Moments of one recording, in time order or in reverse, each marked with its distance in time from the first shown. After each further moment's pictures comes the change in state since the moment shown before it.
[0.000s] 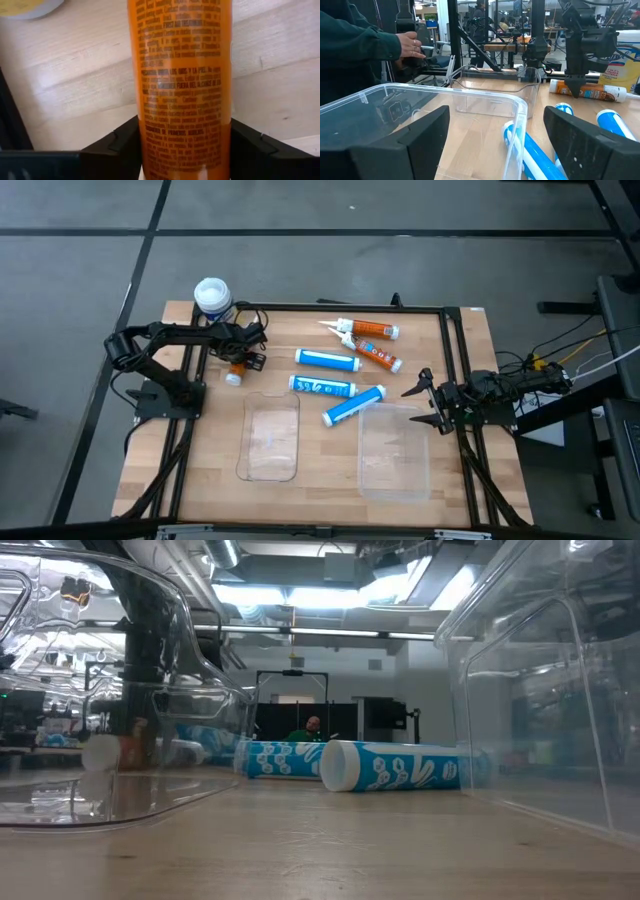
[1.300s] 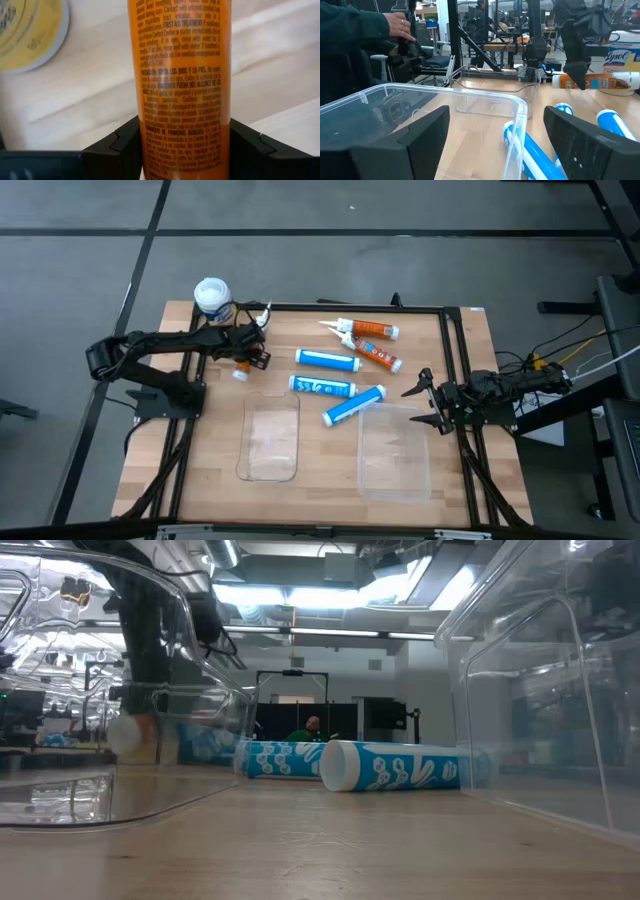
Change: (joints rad) left arm -0.093 -0.188 -0.003 0.082 -0.034 0.024; right arm 0.000 0.000 0.000 0.000 0.000 0.000
